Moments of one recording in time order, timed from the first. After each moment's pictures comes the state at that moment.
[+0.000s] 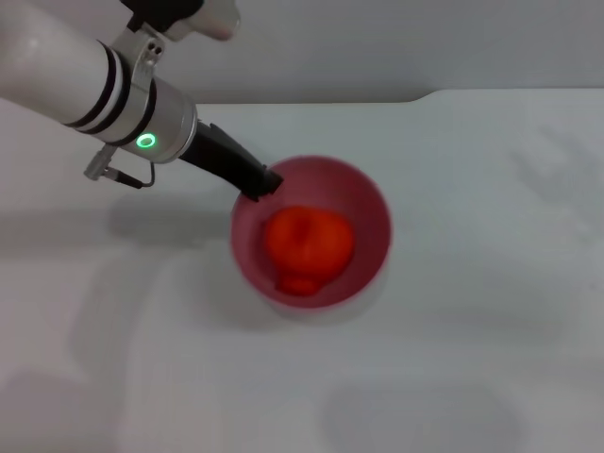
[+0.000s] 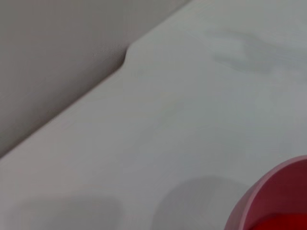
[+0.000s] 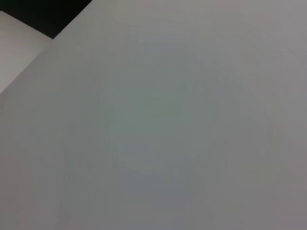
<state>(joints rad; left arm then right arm) -0.78 -2.05 1.34 1.04 2.39 1.26 -2.38 0.33 2.07 -1.00 -0.70 -0.78 -1.51 1.01</state>
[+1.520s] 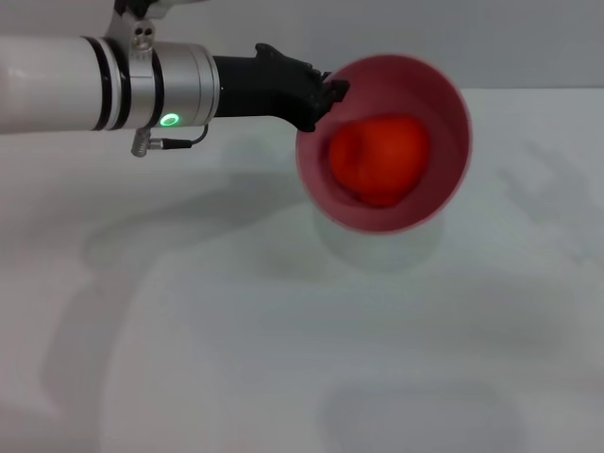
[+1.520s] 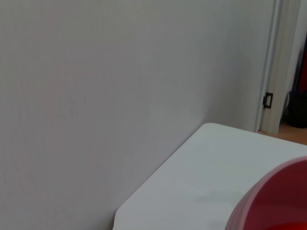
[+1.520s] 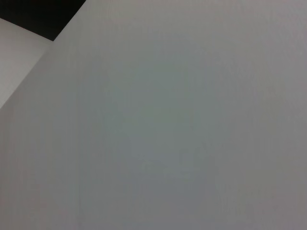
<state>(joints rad) -0.63 -2.06 1.42 1.06 1.85 0.94 -1.91 0.34 2.08 -1.03 -0.59 -0.79 -1.58 1.01</state>
